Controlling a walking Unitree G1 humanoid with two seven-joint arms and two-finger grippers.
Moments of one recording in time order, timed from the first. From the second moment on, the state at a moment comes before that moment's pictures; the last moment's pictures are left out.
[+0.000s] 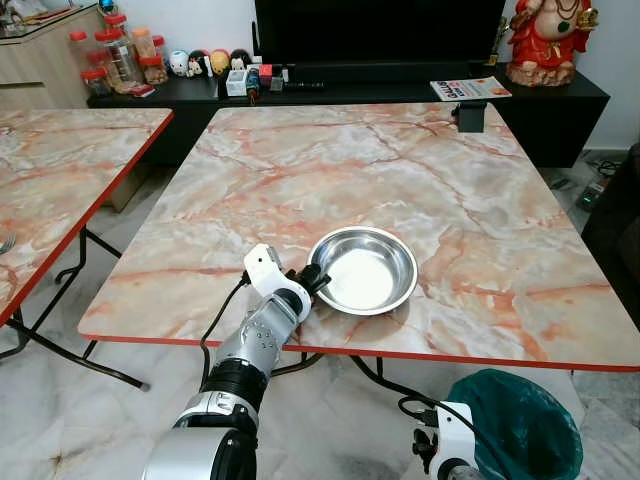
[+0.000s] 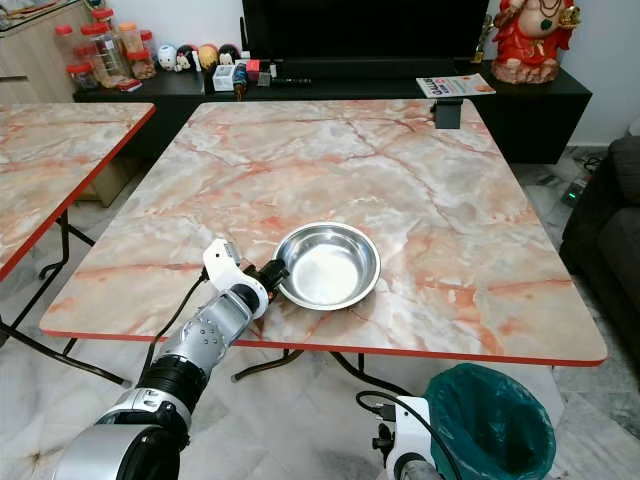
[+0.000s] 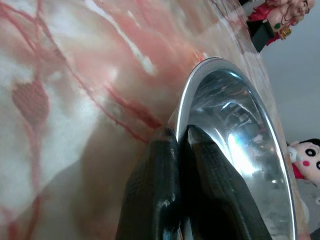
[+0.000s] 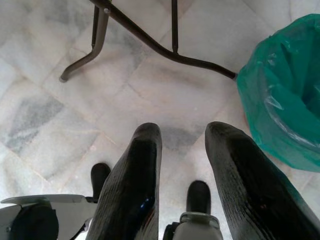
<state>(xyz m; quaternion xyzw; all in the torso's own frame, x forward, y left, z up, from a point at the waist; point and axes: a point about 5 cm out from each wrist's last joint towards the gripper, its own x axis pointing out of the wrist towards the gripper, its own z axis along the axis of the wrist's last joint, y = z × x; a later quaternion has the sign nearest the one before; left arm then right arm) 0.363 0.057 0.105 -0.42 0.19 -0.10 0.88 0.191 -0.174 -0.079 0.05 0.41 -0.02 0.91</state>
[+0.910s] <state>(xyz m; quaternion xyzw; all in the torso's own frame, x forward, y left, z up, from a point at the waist) 0.376 0.044 0.201 -0.28 0.00 -0.18 0.94 0.190 -0.173 -0.080 0.05 0.41 -0.02 0.91</state>
